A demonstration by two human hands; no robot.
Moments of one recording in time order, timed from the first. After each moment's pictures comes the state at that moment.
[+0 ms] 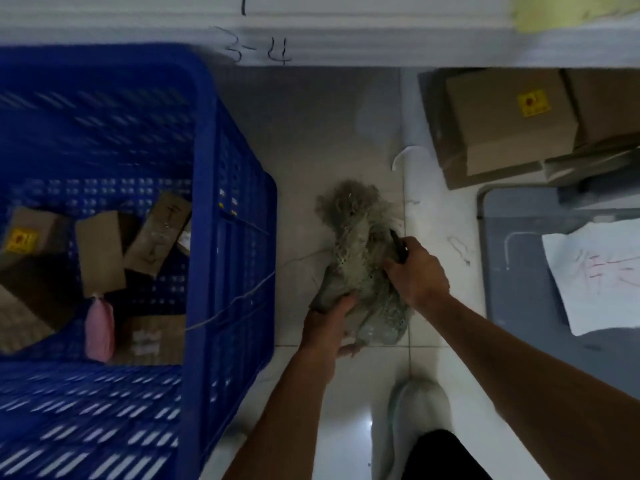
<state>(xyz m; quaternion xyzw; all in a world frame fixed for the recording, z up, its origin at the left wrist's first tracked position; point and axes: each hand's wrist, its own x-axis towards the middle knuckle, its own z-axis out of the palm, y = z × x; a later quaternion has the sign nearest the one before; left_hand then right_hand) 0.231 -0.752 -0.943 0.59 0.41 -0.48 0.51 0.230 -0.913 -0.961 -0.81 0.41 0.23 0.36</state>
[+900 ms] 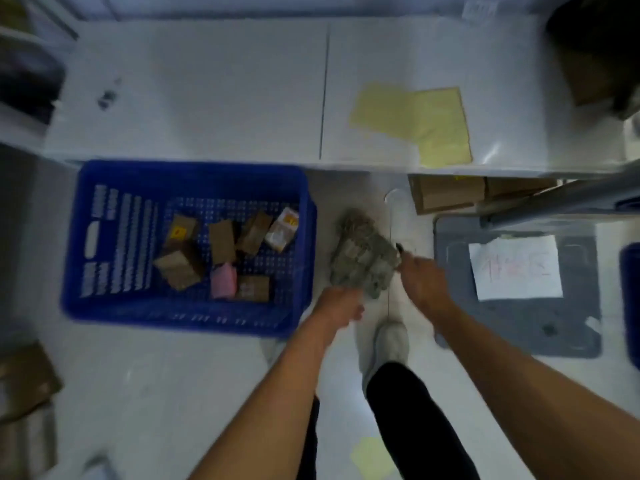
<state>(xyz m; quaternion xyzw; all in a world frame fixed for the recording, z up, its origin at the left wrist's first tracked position) 0.234 -0.725 -0.592 0.68 0.25 -0.57 0.39 0.201 -0.890 -0.619 -0.77 0.43 0.27 0.38</state>
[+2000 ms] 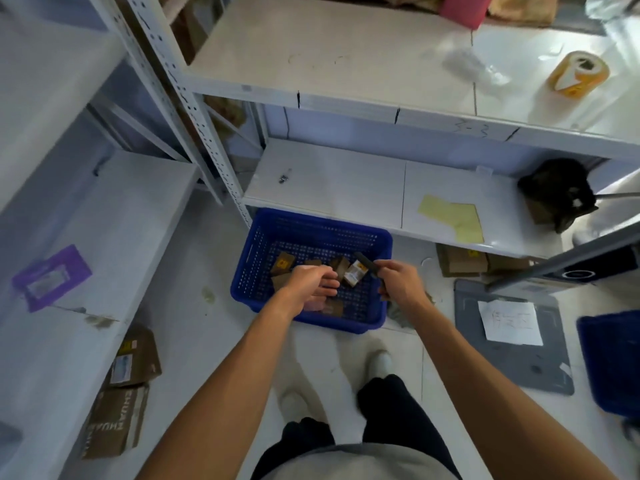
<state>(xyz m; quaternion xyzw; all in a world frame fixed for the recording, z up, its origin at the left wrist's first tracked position) 0.249 -0.349 -0.254 0.68 0.19 -0.41 0.57 0.191 -0.534 -0.237 -0.74 0.35 0.12 0.56</state>
